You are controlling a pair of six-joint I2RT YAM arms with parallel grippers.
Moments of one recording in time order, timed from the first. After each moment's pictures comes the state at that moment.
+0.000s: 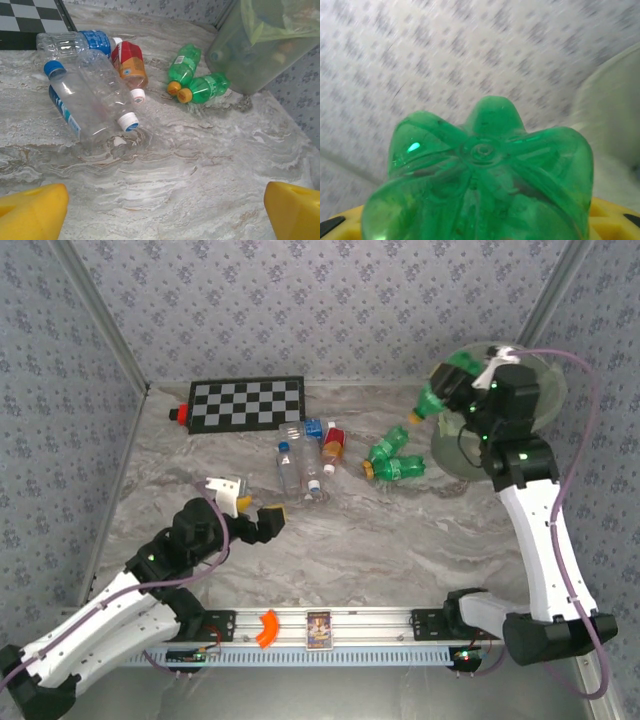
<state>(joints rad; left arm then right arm) -0.80 0.58 0.58 -0.36 -0.07 -0.52 0.10 1.16 1.47 -0.52 -0.03 0.54</state>
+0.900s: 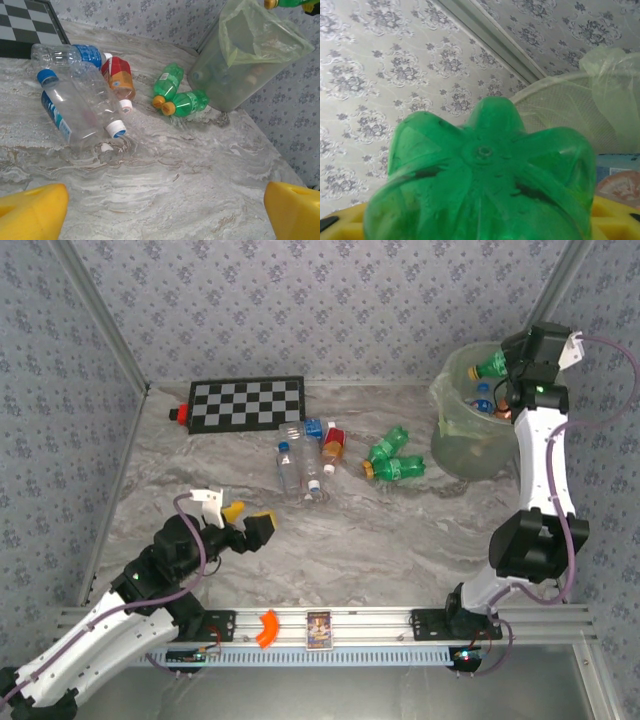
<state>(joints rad) -0.80 0.42 0.51 -0.38 -0.06 -0.57 -0.19 1.63 1.77 -0.49 0.19 0.91</state>
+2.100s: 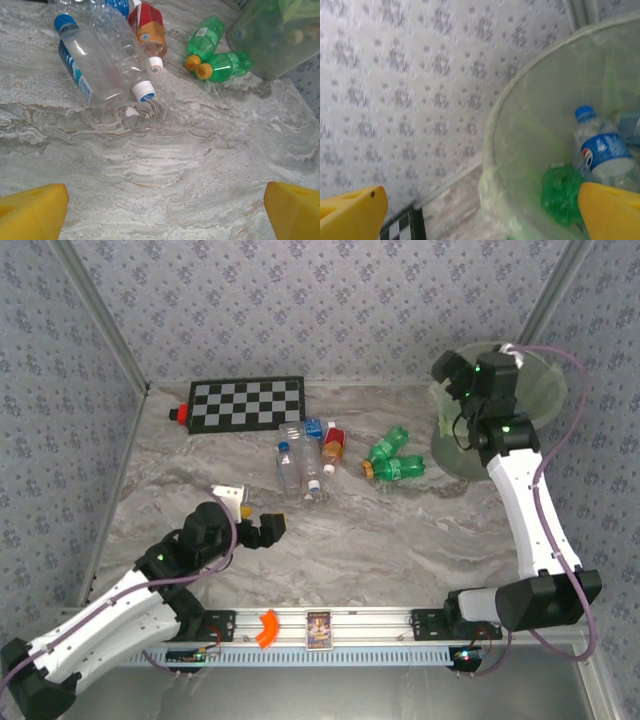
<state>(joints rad) -0.80 0.65 0.52 -0.37 -0.08 -0.59 0.14 1.31 1.46 -0.49 0.20 0.62</state>
